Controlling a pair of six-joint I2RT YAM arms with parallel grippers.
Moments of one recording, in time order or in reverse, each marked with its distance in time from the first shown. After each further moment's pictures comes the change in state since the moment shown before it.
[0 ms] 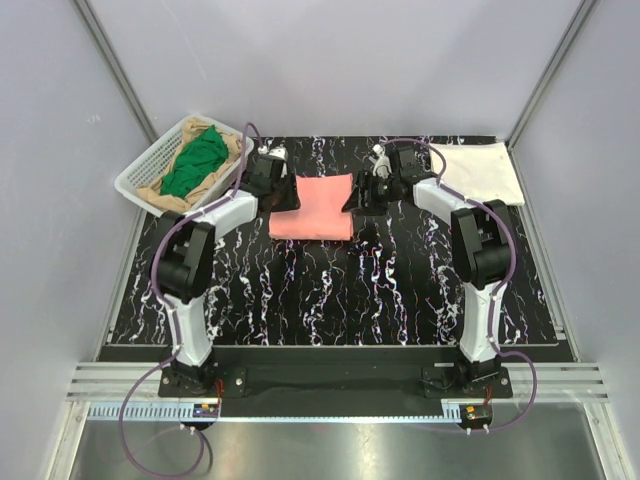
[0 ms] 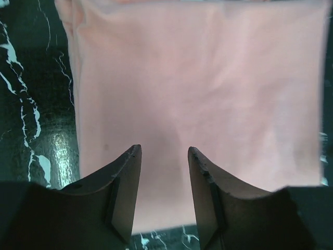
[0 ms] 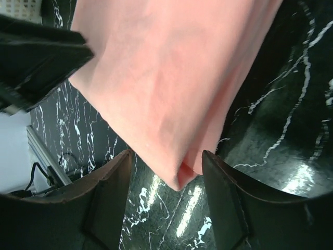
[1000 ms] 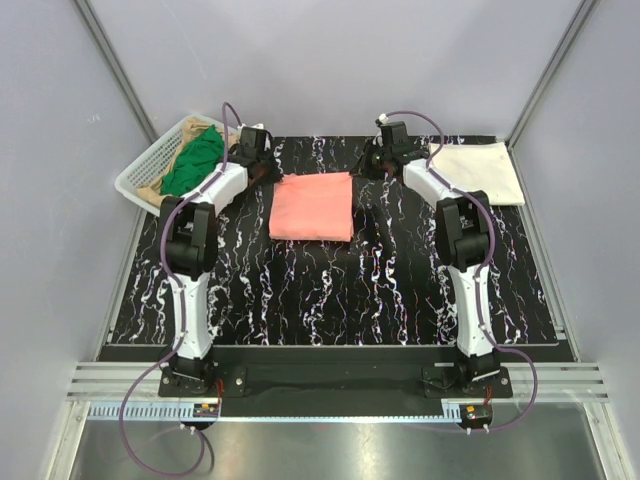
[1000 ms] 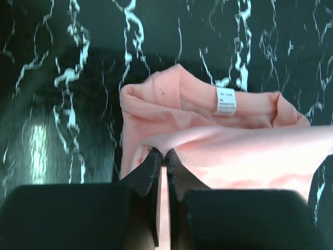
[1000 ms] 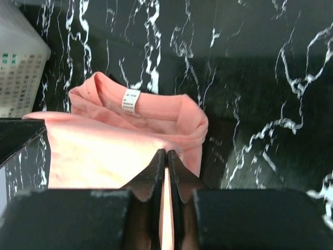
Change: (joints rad) left arm 0.137 0.228 0.370 -0.188 0.039 -0.078; right arm 0.007 0.229 0.377 0.032 0.314 0.130
